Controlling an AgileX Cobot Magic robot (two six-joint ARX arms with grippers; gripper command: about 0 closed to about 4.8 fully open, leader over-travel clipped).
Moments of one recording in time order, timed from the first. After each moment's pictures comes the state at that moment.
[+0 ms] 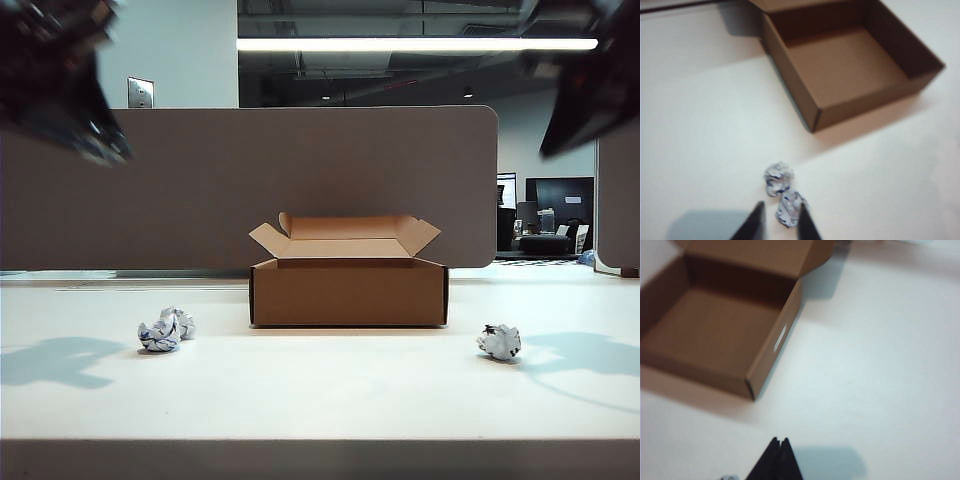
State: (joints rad) left arm -0.29 1.08 0.77 -0.26 0.20 0.03; right arm 0.26 1.13 0.78 -0.20 0.03 -0.06
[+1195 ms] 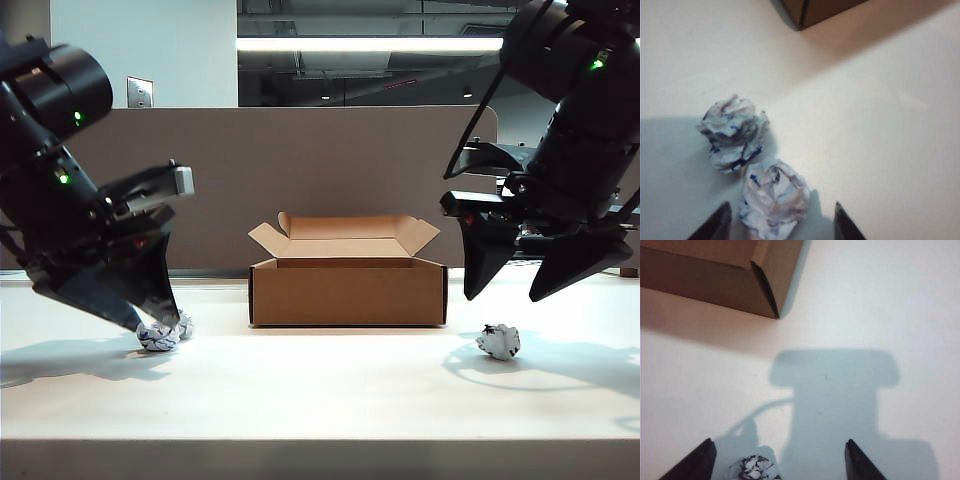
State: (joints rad) left arm -0.32 1.54 0.79 -0.17 0.26 0.11; right arm 0.38 1.50 0.82 -0.23 0.08 0.15
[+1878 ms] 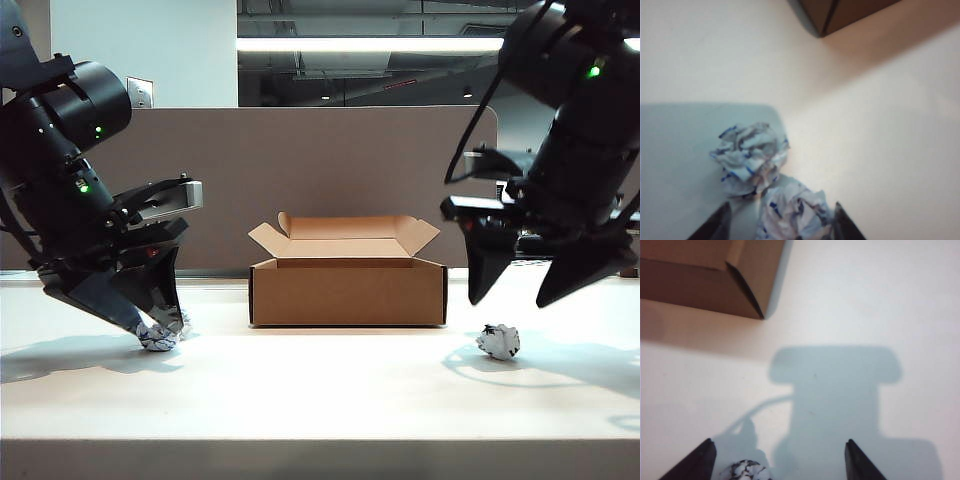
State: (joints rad) left arm -0.32 1.61 0.87 -0.21 0.22 0.12; right arm 0.38 1.51 0.82 -0.22 0.11 0.21
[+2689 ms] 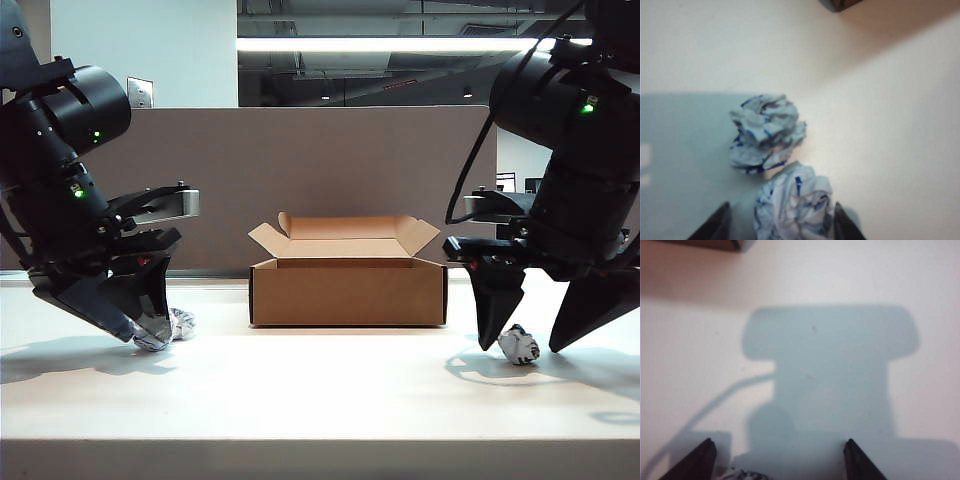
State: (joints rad) left arm -0.32 1.61 0.87 -0.24 0.18 0.14; right arm 0.38 1.59 0.82 -0.29 0.09 0.23
